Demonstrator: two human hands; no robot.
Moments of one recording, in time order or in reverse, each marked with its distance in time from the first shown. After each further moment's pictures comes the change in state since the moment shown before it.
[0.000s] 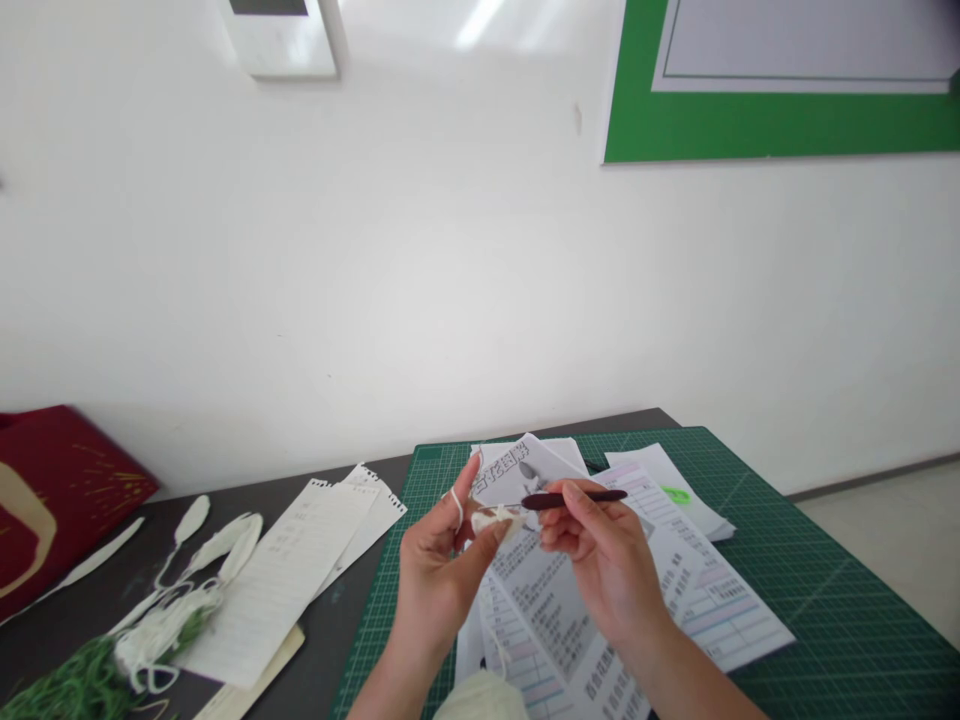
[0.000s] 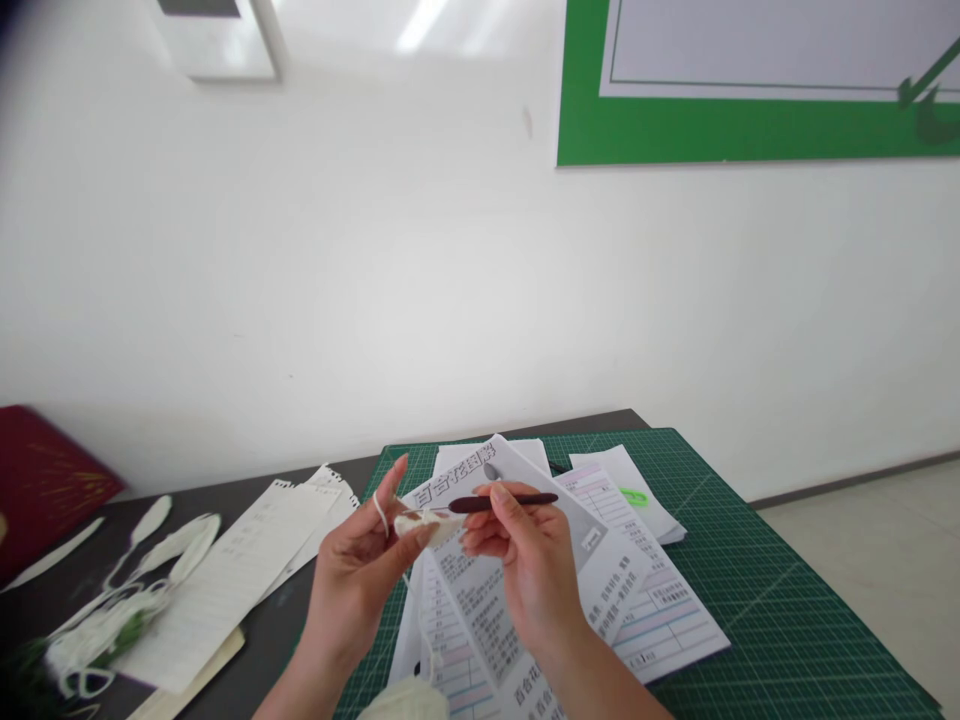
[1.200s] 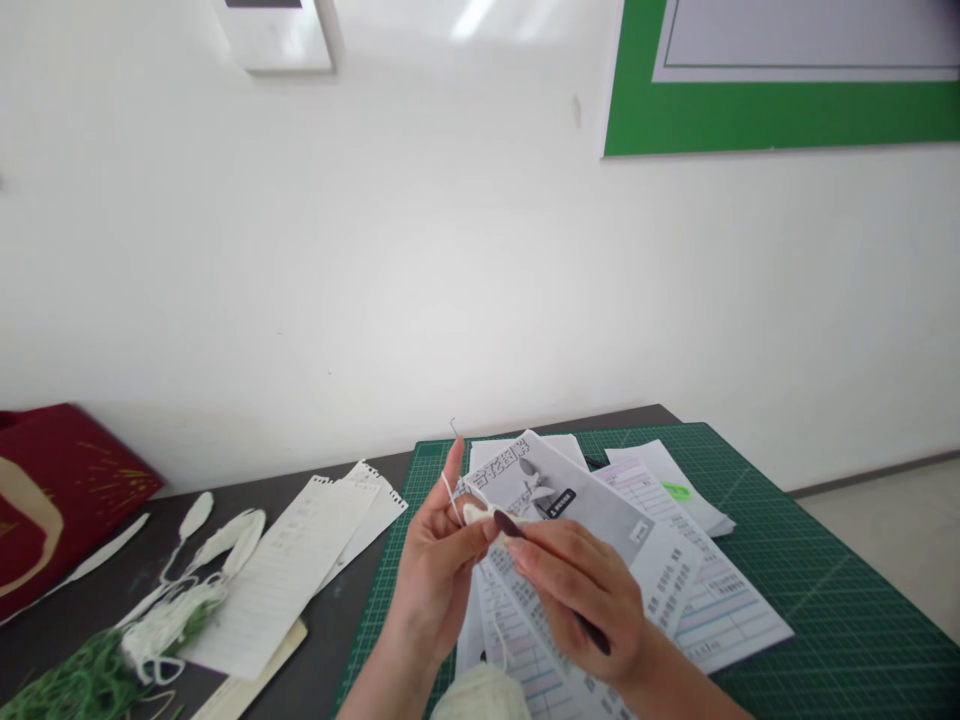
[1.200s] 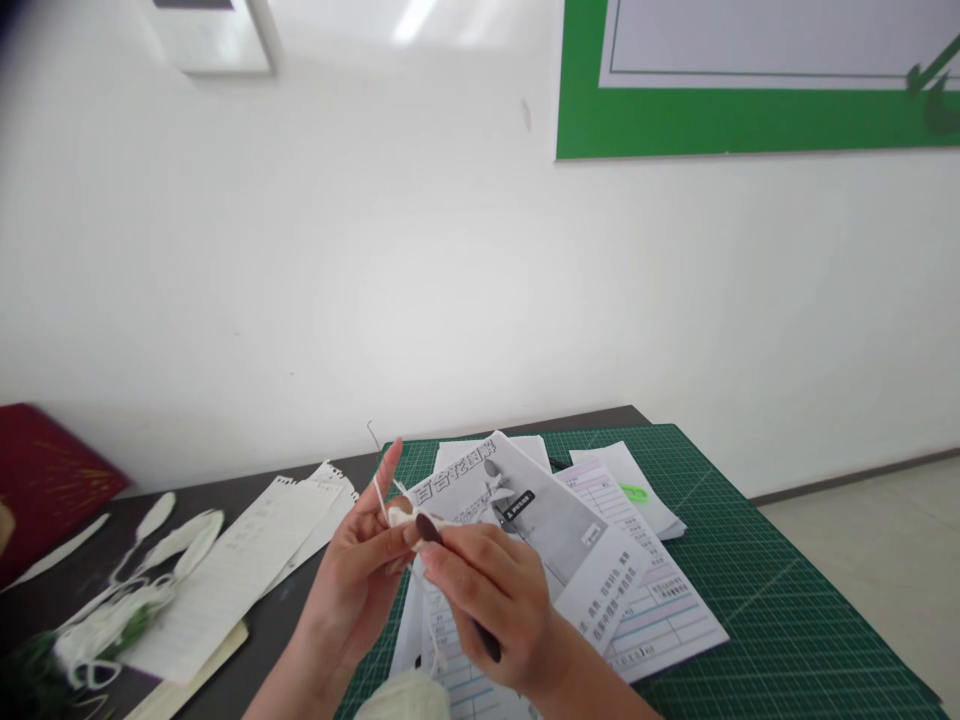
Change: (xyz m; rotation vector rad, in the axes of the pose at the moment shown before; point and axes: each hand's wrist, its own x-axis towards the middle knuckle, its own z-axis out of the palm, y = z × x) left_hand 0.002 0.010 0.004 -0.444 -0.072 -0.238; right_hand -0.012 0.004 -0.010 -0.918 -0.597 -1.184
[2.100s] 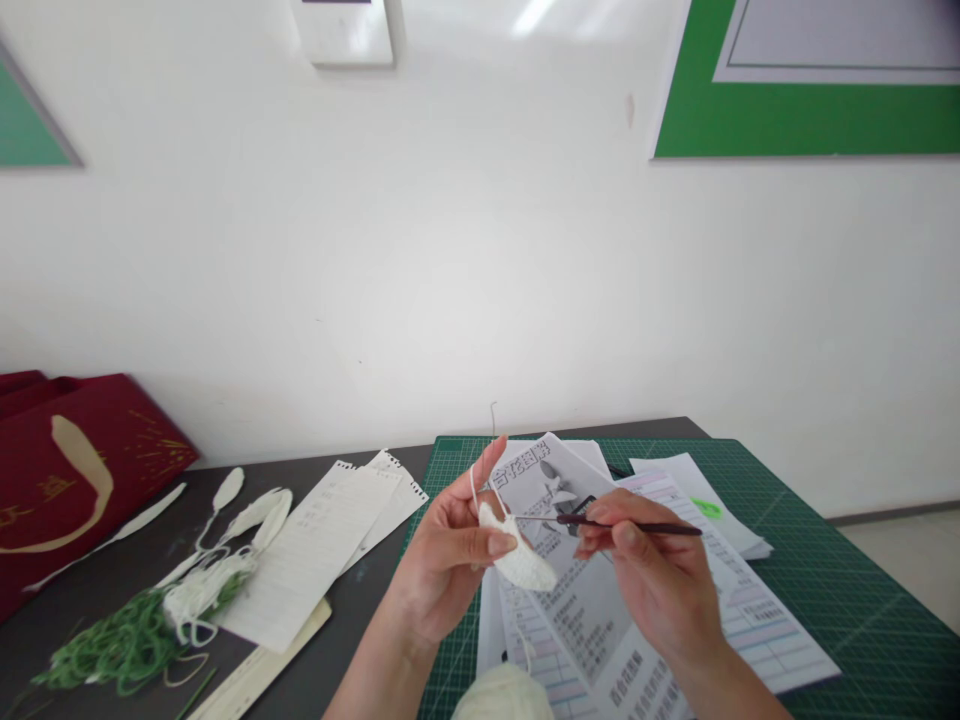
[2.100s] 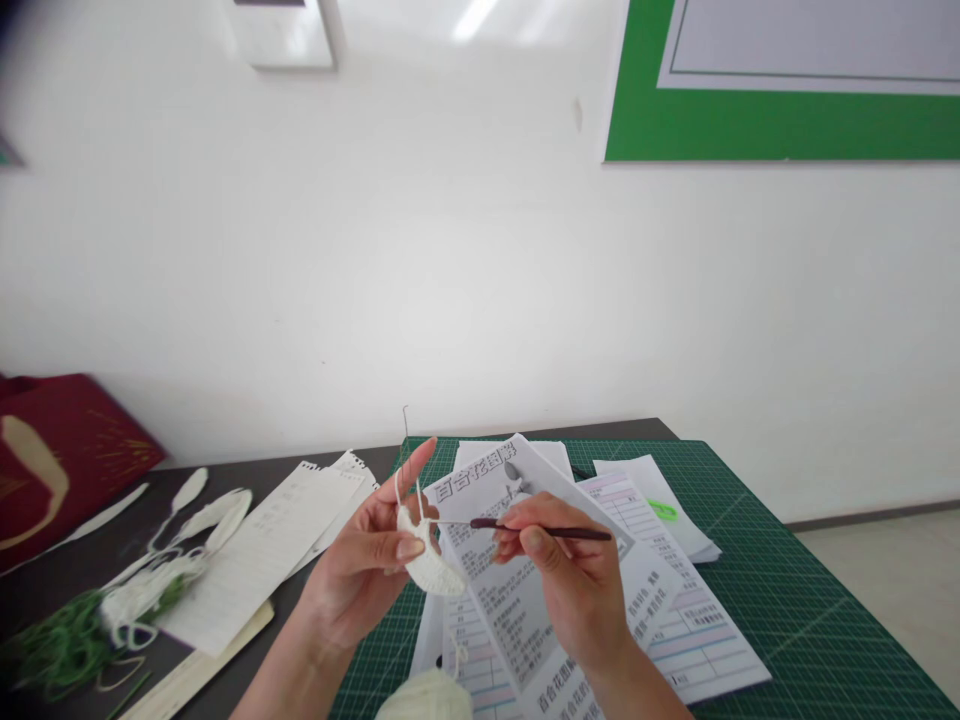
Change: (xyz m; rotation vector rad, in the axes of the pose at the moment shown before) left_hand 0.002 0.021 -0.017 -0.070 -0.238 -0.154; right_hand 0.005 0.005 -0.009 0.720 0.328 0.767
